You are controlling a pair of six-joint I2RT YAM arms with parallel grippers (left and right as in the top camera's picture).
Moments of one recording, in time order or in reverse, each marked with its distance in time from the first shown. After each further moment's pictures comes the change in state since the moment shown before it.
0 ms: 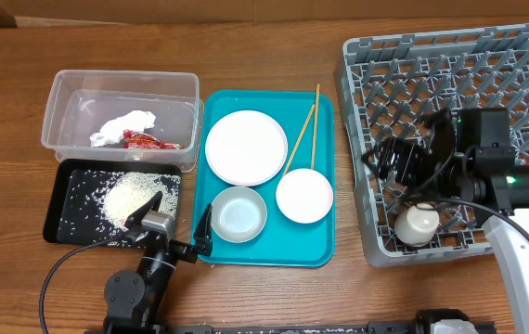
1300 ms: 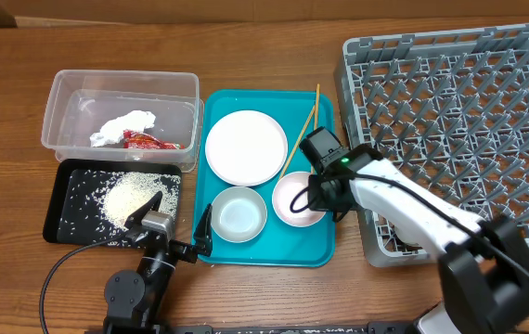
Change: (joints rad) left arm 0.000 0.000 -0.001 0.000 0.000 0.000; right arm 0.558 0.491 -0.017 0.103 0.545 0.232
